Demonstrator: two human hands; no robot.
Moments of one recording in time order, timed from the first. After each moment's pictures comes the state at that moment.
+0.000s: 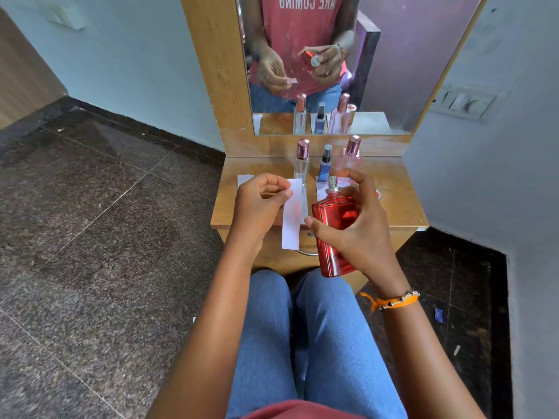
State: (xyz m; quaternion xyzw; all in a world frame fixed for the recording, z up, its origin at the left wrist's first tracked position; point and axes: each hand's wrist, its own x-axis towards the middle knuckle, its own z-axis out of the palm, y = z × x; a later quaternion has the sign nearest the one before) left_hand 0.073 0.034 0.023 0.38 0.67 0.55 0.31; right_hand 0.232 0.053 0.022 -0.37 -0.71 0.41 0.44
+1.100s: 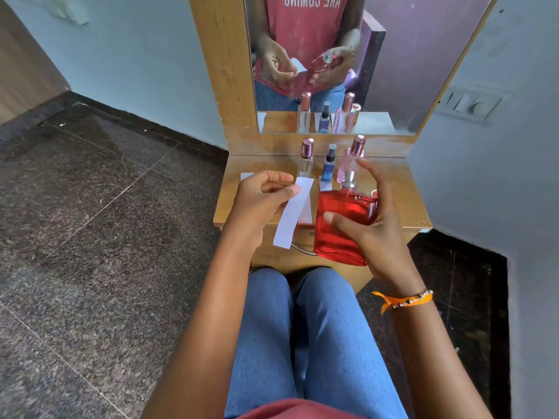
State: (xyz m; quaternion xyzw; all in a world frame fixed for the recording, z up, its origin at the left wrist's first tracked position) left_hand 0.067 0.029 0.034 0.32 0.63 0.57 0.42; right_hand 0.245 0.058 0.023 -0.33 -0.61 0.57 0.45
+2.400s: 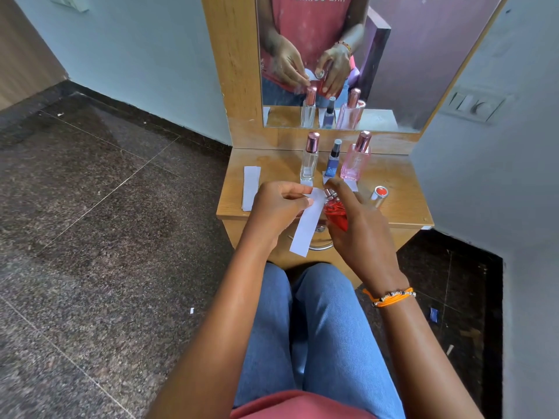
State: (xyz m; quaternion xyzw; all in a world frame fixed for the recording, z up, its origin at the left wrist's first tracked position) left_hand 0.083 0.026 0.022 0.36 0.68 0.50 0.41; right_hand 0.228 0.051 0.005 -0.44 -0.84 0.14 0.28
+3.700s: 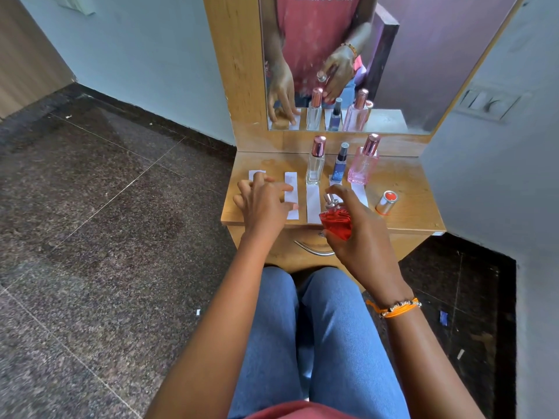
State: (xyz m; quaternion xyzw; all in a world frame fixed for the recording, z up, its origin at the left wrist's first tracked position) left_hand 0.053 0.056 -0.012 0.47 0.84 0.25 0.12; right_hand 0.225 0.056 -0.005 -0.41 -0.82 0.26 0.31
